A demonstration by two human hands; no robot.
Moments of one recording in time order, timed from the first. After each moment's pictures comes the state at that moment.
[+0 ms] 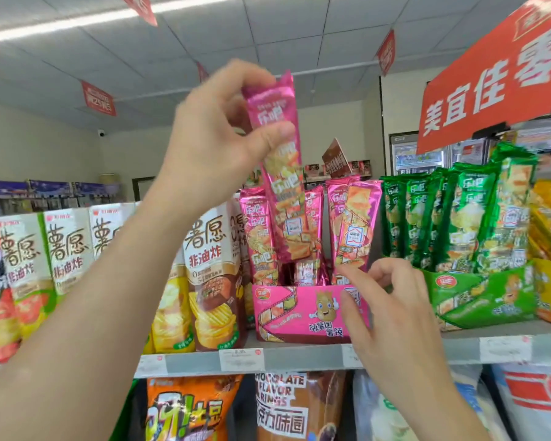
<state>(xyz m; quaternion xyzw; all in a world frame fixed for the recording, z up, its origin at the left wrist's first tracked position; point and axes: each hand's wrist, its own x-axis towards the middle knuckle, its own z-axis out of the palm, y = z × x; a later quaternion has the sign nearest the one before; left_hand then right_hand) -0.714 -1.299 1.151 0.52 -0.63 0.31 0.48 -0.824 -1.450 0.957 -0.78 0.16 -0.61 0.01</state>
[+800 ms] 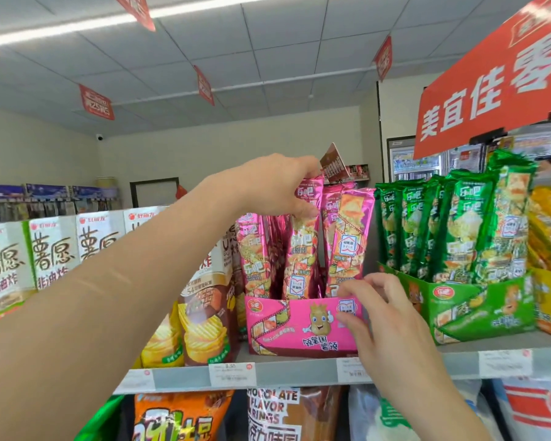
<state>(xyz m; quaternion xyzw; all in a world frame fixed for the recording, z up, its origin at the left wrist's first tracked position) -0.676 -1.384 1.164 0.74 -0.61 0.28 0.04 -0.822 -1.467 0.957 -0.84 0.15 -0.52 0.08</state>
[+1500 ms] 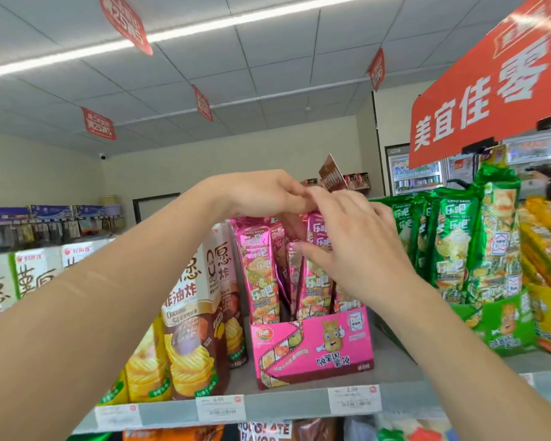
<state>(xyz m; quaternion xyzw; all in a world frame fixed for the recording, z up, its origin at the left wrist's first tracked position) -0.689 -1.389 1.182 0.74 -0.65 0.01 0.18 -0.807 -1.483 1.078 -0.85 0.17 -0.49 -0.08</state>
